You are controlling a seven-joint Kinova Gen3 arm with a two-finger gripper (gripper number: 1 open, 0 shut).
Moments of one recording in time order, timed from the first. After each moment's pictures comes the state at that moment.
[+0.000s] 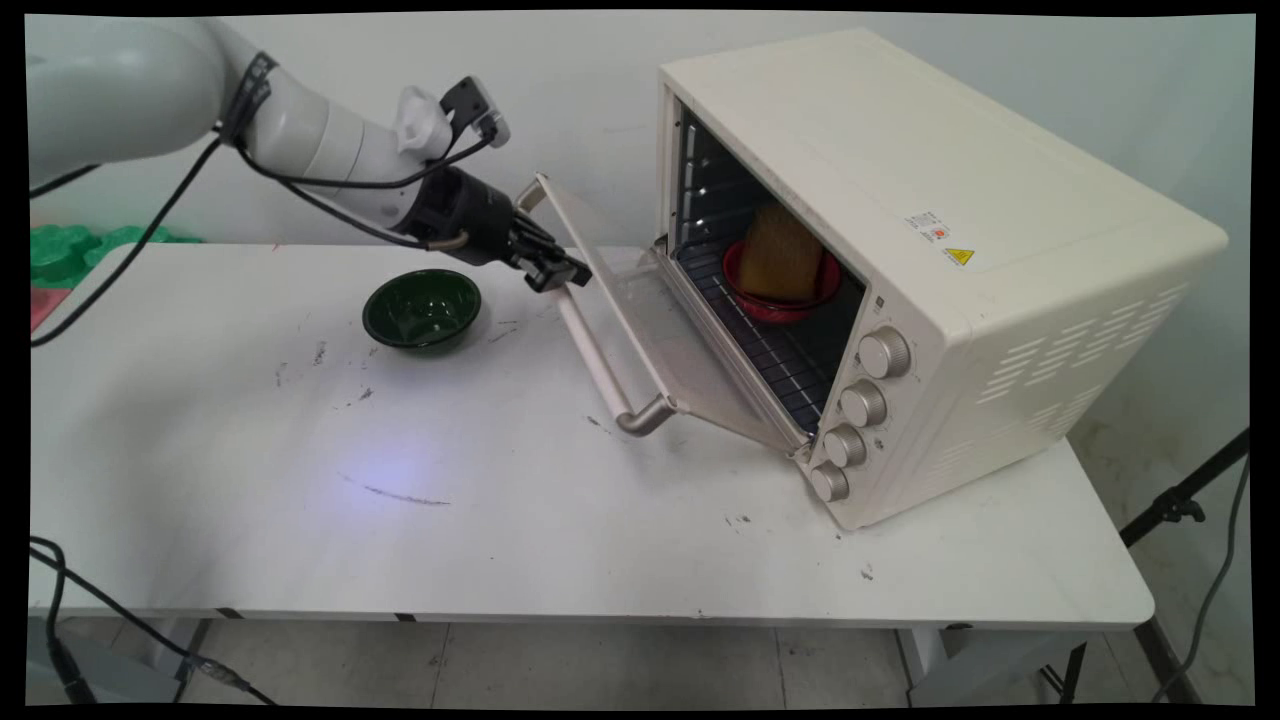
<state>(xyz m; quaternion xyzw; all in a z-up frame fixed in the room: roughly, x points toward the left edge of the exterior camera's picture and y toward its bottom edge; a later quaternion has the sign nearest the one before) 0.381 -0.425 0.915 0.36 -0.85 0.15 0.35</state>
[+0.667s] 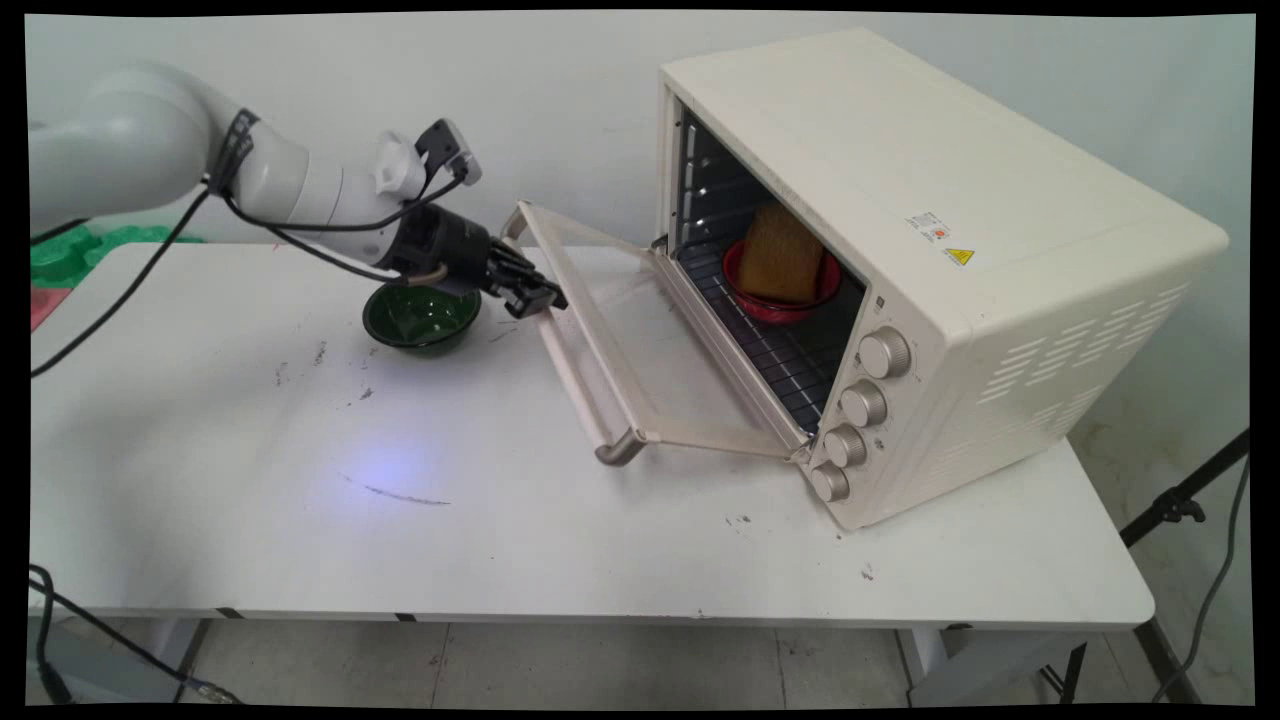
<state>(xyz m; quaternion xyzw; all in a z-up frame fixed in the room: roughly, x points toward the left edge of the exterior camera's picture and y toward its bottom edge) 0.409 -0.414 0.875 0.37 -0.84 0.14 0.36</state>
